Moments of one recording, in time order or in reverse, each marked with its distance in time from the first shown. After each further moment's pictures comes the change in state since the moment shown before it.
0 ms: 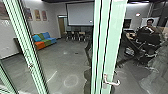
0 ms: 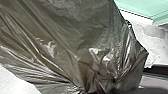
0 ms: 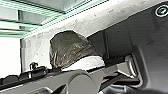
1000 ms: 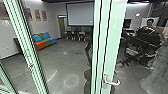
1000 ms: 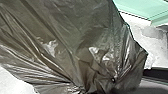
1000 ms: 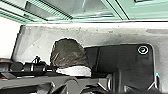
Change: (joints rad) left arm -0.008 0.009 0.002 0.000 0.001 0.000; right arm 0.103 -0.380 0.286 -0.191 -0.056 -0.050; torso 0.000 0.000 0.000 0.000
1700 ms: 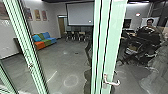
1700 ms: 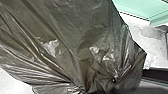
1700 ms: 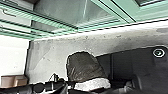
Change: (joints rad) left arm 0.000 0.006 0.000 0.000 0.000 0.000; right arm 0.123 -0.092 0.192 0.246 -0.016 0.017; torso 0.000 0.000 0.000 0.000
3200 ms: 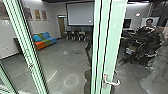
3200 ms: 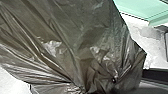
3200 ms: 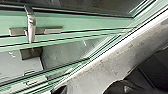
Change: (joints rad) left arm 0.000 0.008 -0.001 0.000 -0.001 0.000; right arm 0.390 -0.111 0.095 0.809 0.025 0.006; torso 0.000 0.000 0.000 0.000
